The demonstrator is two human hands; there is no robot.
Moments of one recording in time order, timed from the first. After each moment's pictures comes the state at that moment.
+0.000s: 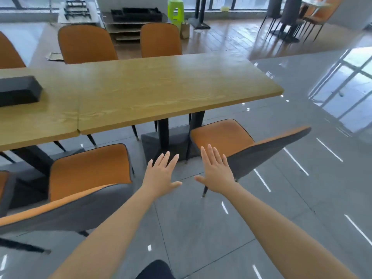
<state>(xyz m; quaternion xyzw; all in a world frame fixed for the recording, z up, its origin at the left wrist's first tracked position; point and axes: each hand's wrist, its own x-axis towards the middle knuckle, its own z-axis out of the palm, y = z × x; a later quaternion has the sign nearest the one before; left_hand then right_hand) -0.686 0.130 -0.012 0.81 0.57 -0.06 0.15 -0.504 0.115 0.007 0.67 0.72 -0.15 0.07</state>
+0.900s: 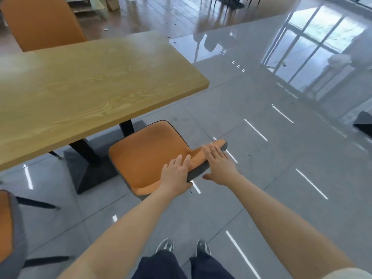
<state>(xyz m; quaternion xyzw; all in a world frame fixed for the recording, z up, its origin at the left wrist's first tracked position) -0.246 0.281 -0.042 0.87 0.45 -0.09 0.20 -0.091 0.244 -0.017 0.74 0.64 -0.20 0.10</state>
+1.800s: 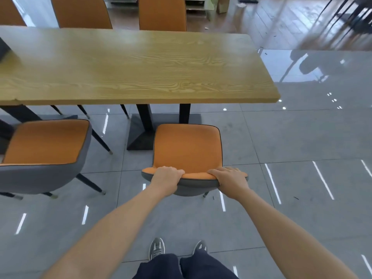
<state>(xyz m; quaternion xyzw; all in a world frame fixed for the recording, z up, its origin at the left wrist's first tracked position) -0.305 0.214 -0.062 0.78 0.60 -0.12 0.15 -0.094 0.240 -0.049 0.51 0.84 -0.17 0.13</state>
